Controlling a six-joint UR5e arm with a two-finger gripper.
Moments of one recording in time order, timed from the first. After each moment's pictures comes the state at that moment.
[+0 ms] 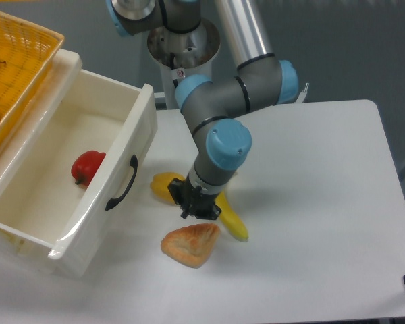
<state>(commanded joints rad) 2.39 -1.91 -1.65 -1.25 1.21 0.90</state>
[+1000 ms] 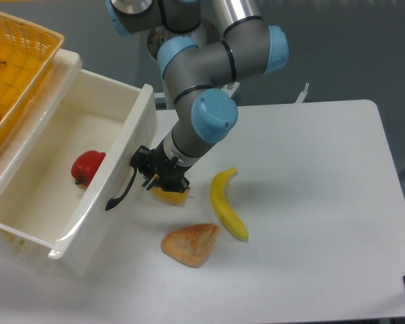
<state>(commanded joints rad) 2.39 -1.86 -1.63 -1.40 1.08 0.90</state>
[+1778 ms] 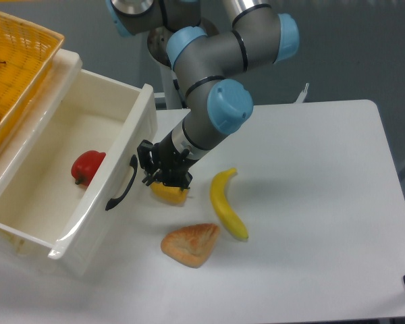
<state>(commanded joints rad) 2.40 -1.82 -1.63 -1.46 0.99 0.88</state>
